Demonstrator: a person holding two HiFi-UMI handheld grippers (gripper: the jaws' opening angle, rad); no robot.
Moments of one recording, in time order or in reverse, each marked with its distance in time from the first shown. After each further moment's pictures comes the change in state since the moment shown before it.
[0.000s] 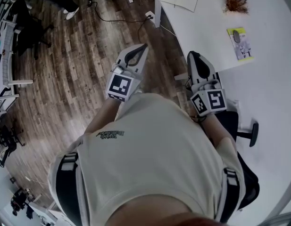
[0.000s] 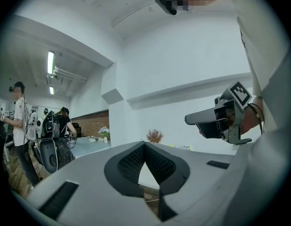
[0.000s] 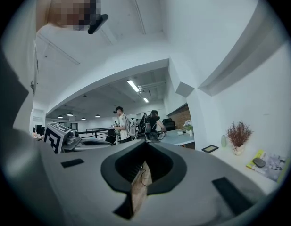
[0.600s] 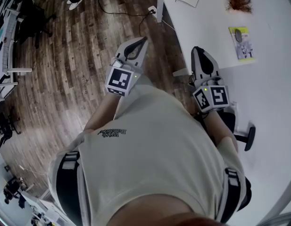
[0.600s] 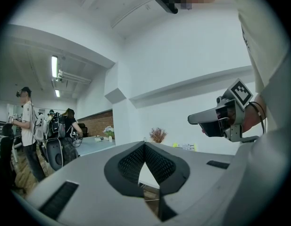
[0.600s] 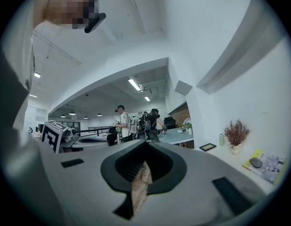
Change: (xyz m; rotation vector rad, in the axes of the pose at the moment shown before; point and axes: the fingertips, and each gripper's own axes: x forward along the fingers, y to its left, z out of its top) left arm 0.011 -0.028 -0.008 0.002 0.011 0.085; right arm -0.022 -0.037 -0.013 -0.008 0.019 0.025
